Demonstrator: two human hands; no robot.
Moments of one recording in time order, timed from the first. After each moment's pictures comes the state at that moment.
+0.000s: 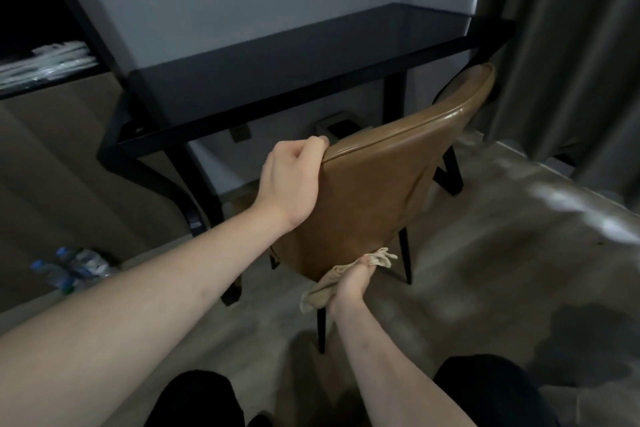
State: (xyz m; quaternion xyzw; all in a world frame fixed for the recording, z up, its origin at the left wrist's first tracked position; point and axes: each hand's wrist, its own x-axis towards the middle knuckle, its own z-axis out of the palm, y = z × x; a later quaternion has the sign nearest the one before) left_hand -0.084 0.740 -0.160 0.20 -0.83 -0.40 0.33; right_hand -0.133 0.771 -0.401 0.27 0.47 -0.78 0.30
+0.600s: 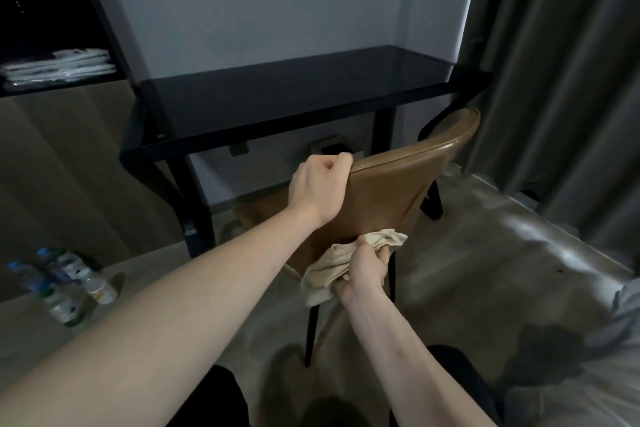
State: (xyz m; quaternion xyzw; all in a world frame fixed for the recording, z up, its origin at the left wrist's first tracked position) left_hand -0.079 0.749 -0.155 0.26 -0.82 -0.40 0.31; right_hand -0.104 0.814 -0.280 0.21 0.46 -0.82 0.26
